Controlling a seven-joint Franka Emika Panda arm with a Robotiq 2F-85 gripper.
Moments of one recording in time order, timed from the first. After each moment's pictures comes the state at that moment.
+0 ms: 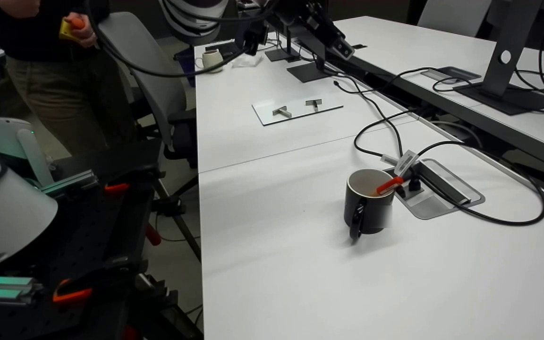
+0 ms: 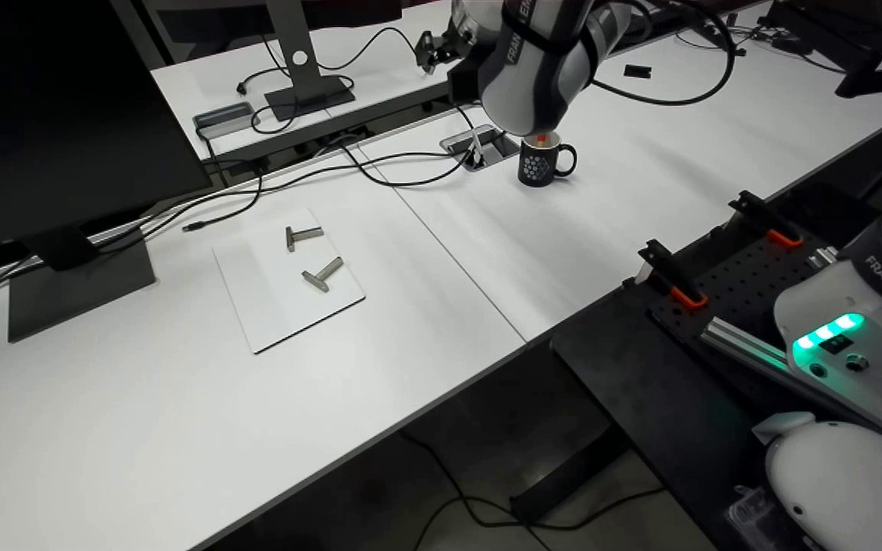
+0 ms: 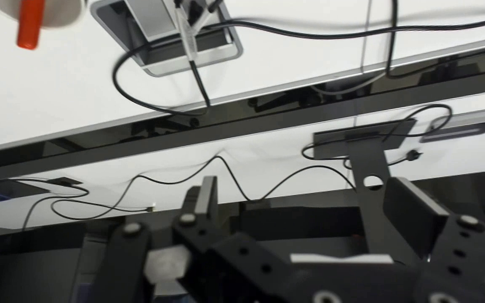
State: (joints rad) arm 1.35 0.68 -0.96 -2.43 0.20 3.47 0.75
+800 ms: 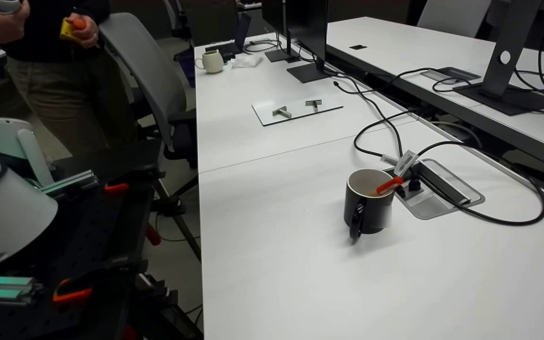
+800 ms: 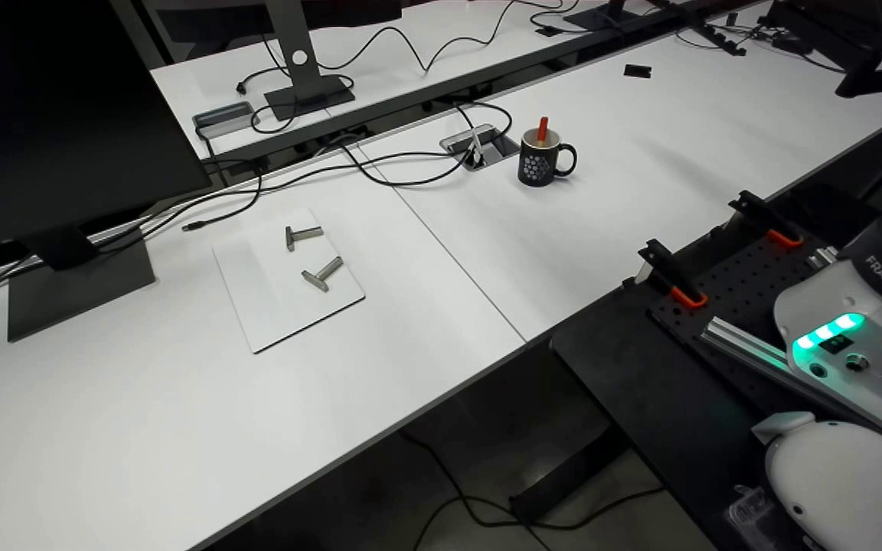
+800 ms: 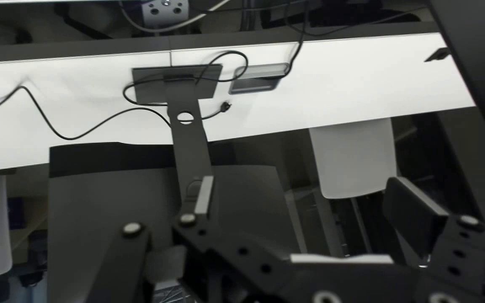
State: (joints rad) arm 1.01 0.18 -0.60 -2.36 -0.05 3.47 0.42
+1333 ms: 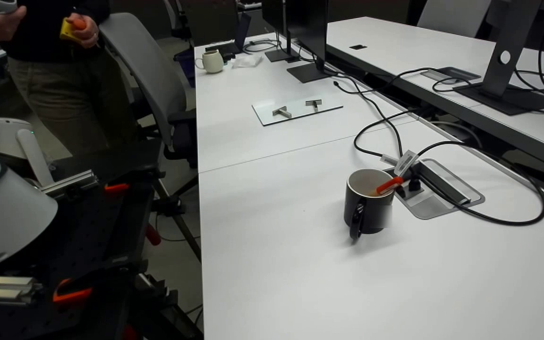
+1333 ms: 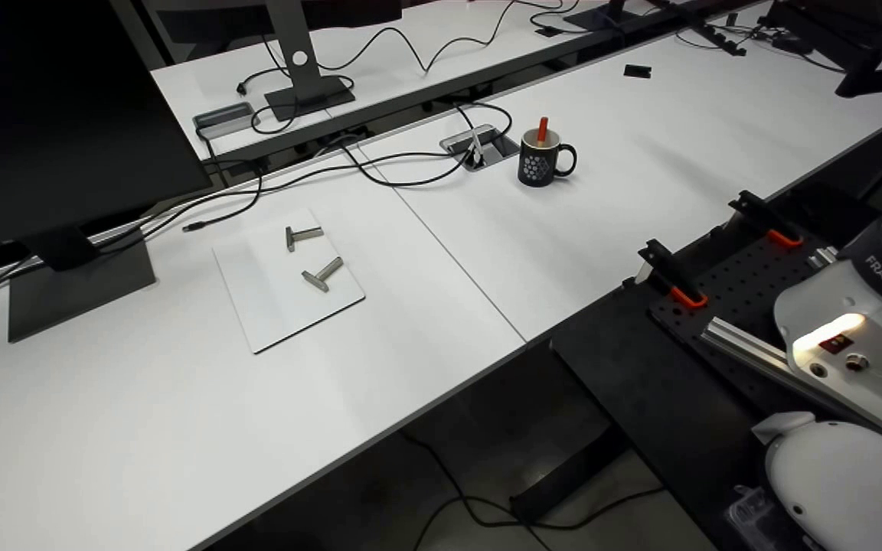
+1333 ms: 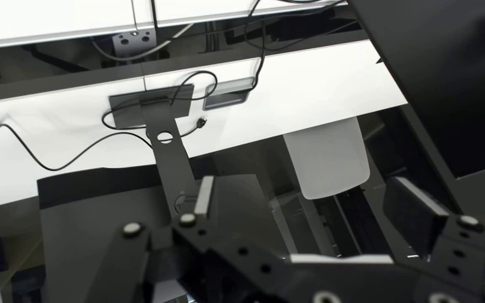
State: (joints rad) arm 0.84 -0.02 -0.47 -2.52 -0.29 3.46 0.62
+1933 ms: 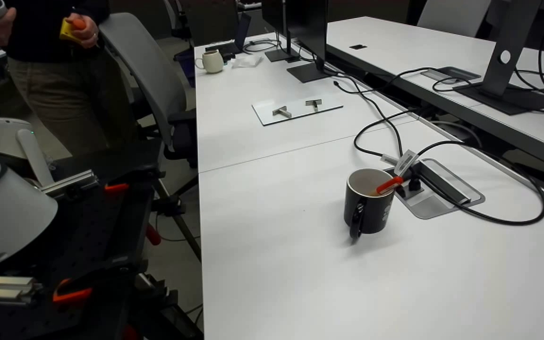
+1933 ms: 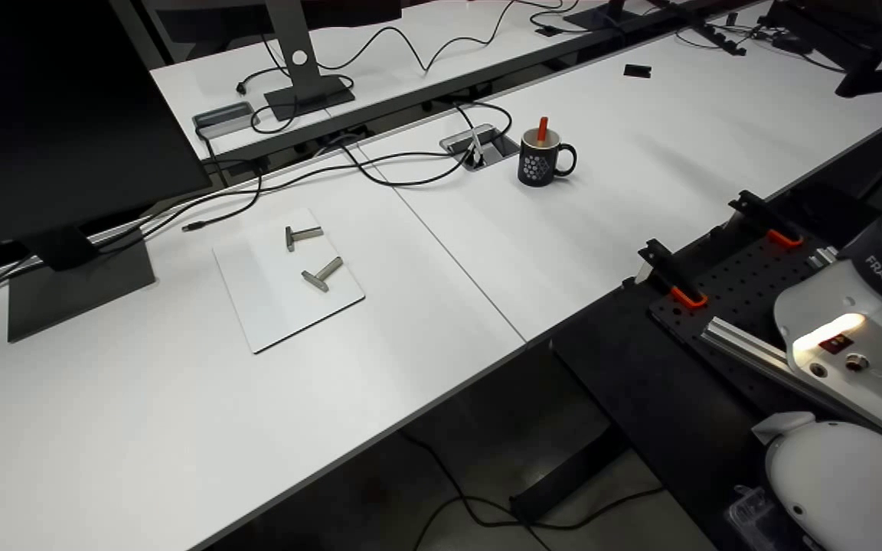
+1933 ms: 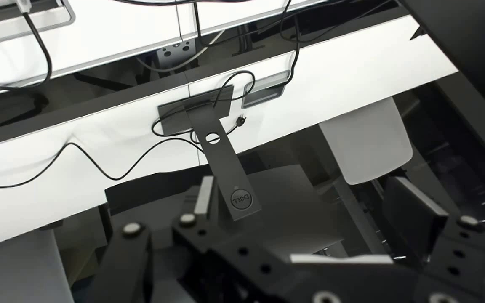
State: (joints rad) arm 0.83 -0.14 -0.58 -2.64 -0.29 3.46 0.64
